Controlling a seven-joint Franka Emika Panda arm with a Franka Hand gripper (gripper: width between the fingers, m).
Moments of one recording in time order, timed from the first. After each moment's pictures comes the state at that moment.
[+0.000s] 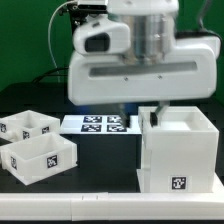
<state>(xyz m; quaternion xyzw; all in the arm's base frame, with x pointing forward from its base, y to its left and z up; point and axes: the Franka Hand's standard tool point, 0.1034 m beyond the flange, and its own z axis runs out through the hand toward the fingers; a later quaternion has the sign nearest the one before) 0.611 0.026 0.121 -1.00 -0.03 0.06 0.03</state>
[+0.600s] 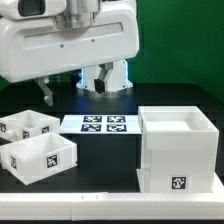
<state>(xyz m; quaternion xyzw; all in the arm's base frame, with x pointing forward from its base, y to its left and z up) 0.596 -0.055 0.150 -0.96 -0.26 0.04 0.03</state>
